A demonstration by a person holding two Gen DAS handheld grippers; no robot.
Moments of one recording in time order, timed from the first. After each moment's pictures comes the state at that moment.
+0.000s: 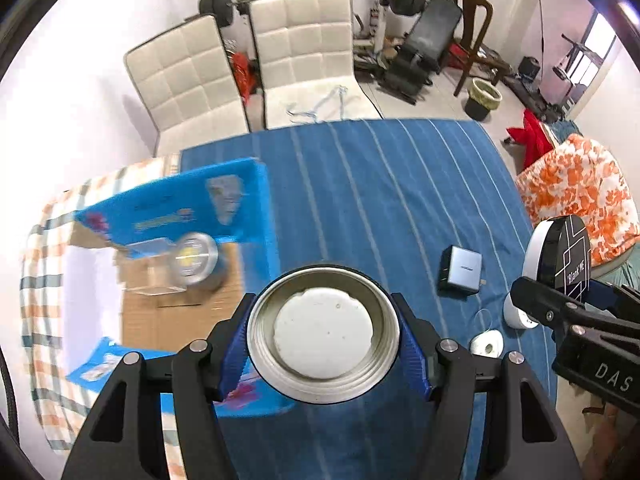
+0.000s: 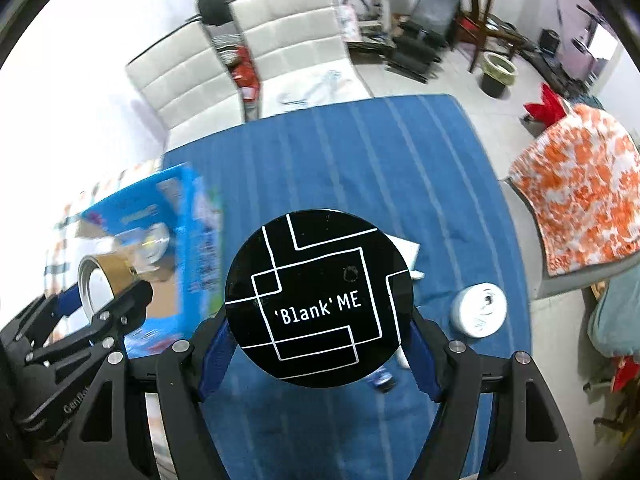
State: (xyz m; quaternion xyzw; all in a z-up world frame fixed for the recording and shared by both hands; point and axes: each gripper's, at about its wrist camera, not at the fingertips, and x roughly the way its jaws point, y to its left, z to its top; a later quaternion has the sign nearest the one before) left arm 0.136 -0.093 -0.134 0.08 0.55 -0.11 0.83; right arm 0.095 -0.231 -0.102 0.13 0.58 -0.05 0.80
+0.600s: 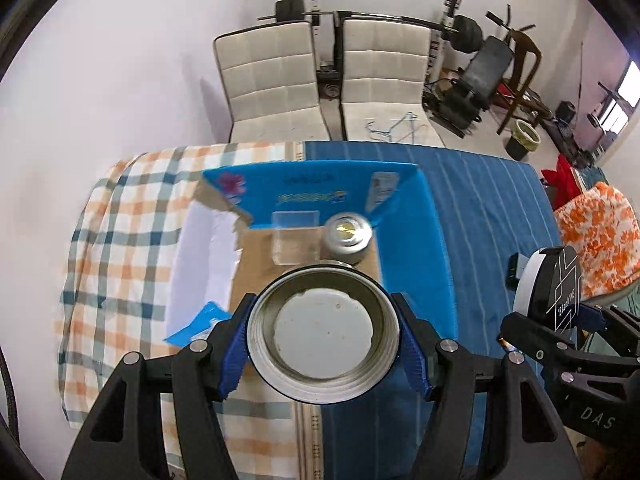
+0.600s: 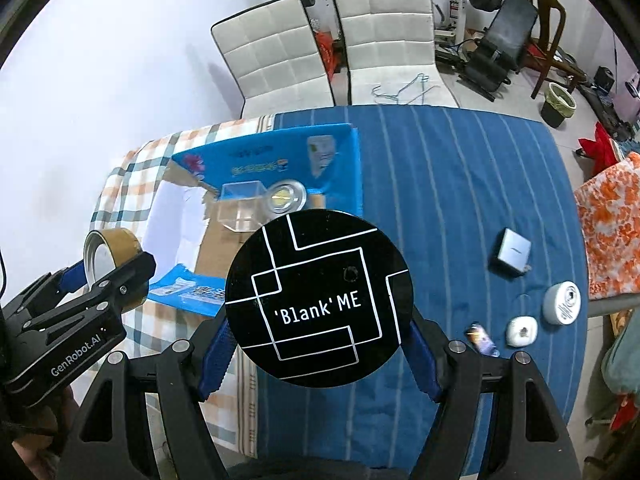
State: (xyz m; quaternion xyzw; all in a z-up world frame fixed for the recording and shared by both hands) left arm 0.104 0.084 -0.087 0.03 0.53 -0.04 0.85; right arm 0.094 -0.053 -0.084 0.10 0.58 0.04 0.81
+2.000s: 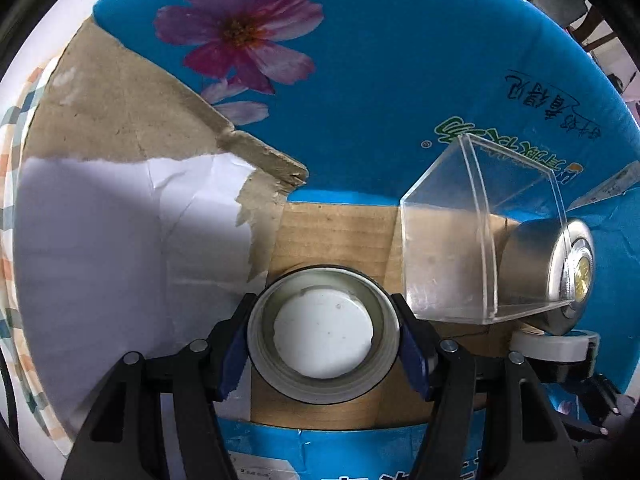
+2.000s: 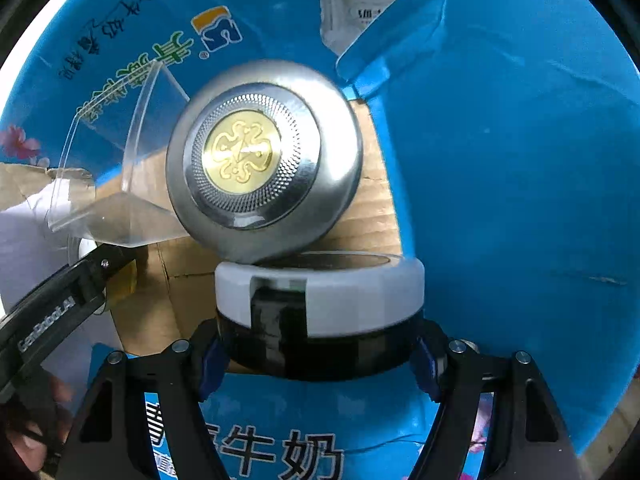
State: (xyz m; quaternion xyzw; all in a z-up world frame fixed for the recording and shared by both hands) left arm 0.274 0.169 -0.313 -0.01 0.71 -0.03 0.70; right arm 0.253 0.031 -0.350 0.14 0.75 -0.06 0.64
